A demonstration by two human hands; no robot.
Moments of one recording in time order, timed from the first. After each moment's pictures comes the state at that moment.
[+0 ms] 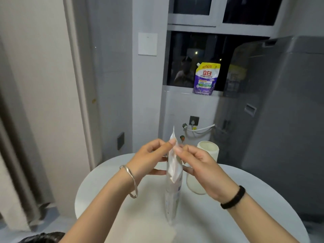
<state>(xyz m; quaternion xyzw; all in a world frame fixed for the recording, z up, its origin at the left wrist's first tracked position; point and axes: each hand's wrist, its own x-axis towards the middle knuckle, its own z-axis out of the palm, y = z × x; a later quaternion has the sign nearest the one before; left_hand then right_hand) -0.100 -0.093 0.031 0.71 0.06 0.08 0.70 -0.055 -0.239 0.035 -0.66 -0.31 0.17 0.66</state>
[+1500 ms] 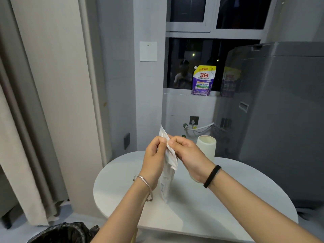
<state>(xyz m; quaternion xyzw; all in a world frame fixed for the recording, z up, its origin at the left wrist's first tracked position) -0.126 -0.113 0.006 0.66 0.02 0.27 0.71 -0.076 -0.207 0.027 -0.68 -0.29 0.14 0.66</state>
